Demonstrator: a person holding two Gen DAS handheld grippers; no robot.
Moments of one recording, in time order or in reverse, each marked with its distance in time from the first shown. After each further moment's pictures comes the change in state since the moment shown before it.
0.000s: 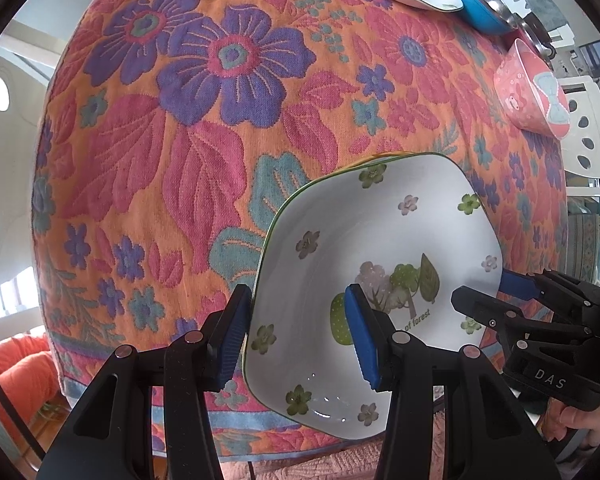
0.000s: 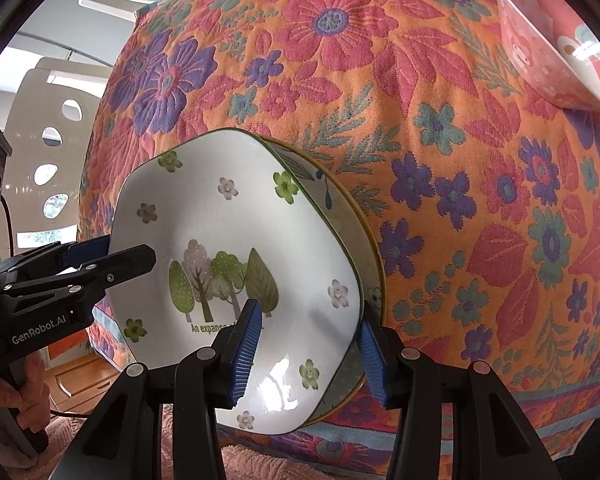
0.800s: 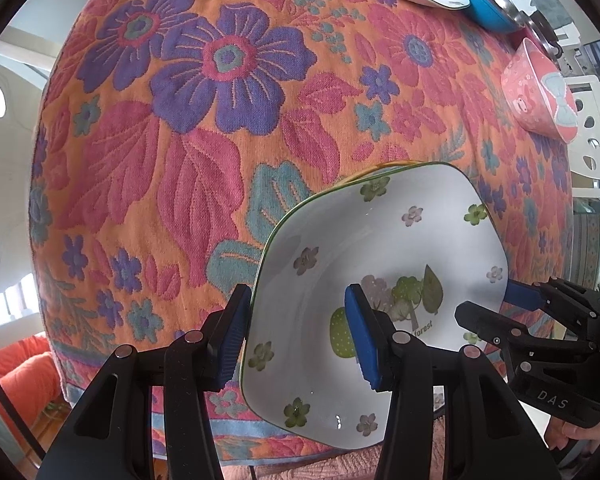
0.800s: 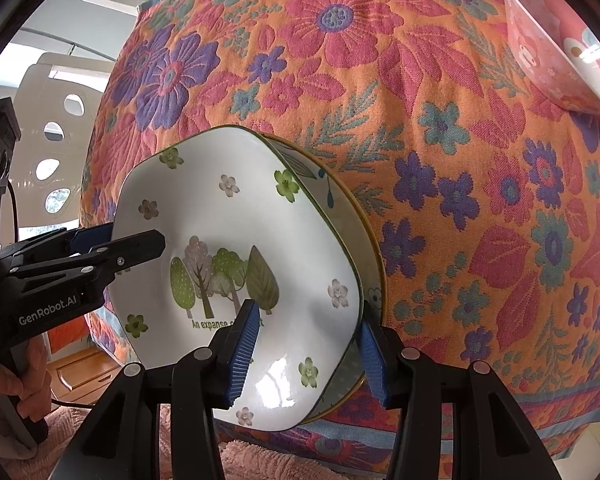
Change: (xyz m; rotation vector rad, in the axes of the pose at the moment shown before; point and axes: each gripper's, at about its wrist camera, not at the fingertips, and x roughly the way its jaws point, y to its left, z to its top) left arm 0.005 -0.006 0.013 0.002 0.007 0.025; right arm -0.001 -0.001 0.002 -0.014 0.002 0.005
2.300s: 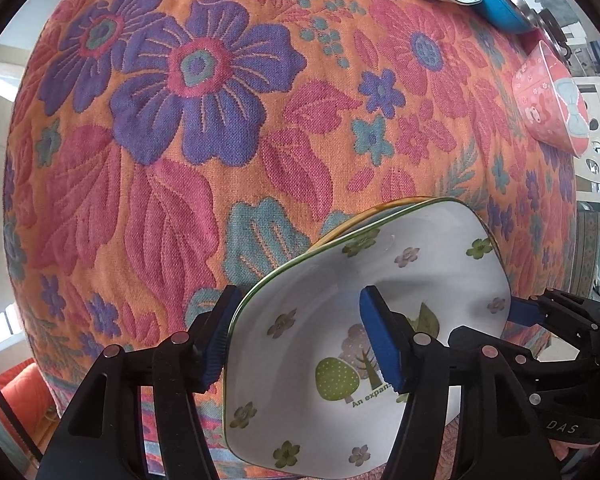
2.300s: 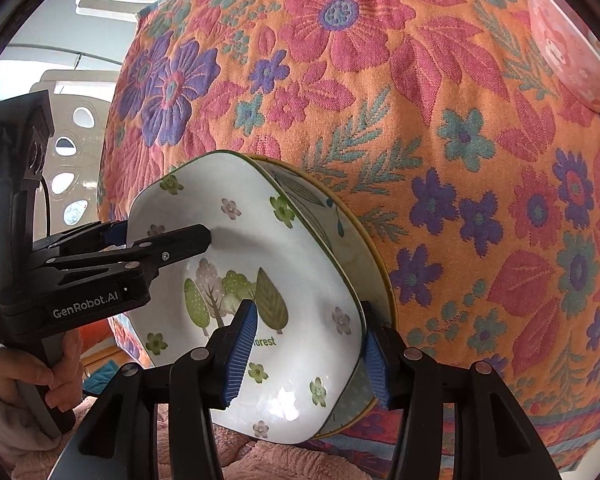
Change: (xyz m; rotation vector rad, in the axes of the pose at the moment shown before) left arm 0.043 -0.007 0.063 0.002 0.030 -0.015; right arm 0.005 -0.013 0.021 0.016 0.036 0.109
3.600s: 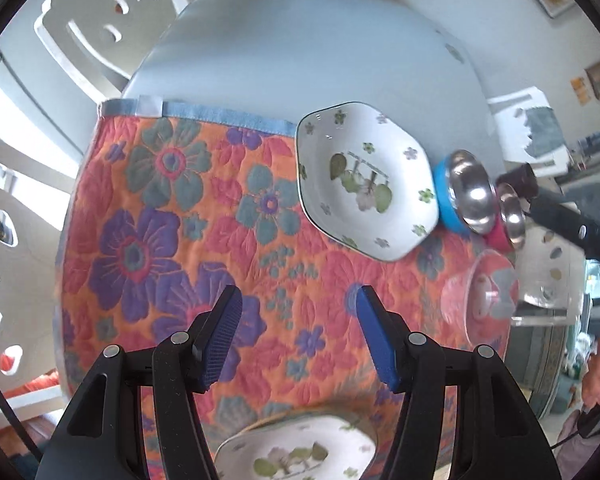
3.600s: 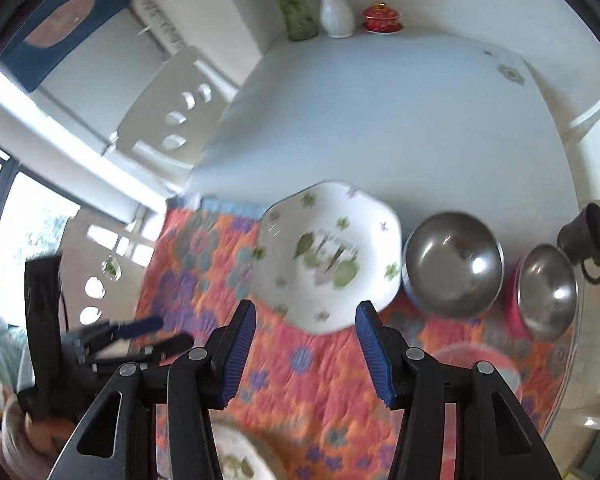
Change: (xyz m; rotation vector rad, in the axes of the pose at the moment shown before) left arm -0.129 -0.010 0.106 -0.152 -0.295 -0.078; right arm -0.192 0.031 0.193 -0.163 -0.358 -0.125
